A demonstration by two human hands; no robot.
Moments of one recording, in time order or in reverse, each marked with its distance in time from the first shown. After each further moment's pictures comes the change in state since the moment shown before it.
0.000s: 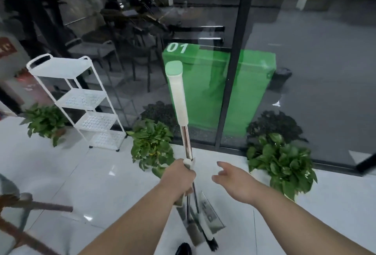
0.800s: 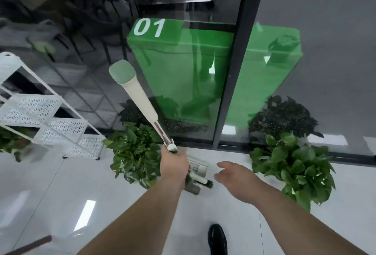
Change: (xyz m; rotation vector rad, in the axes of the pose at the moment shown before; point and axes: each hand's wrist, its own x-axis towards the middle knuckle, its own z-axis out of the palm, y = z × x) left_hand 0.319 0.102 0.034 -0.397 0.295 -0.240; right_hand 0.259 -0.017 -0.117 -0.011 -0.011 0.166
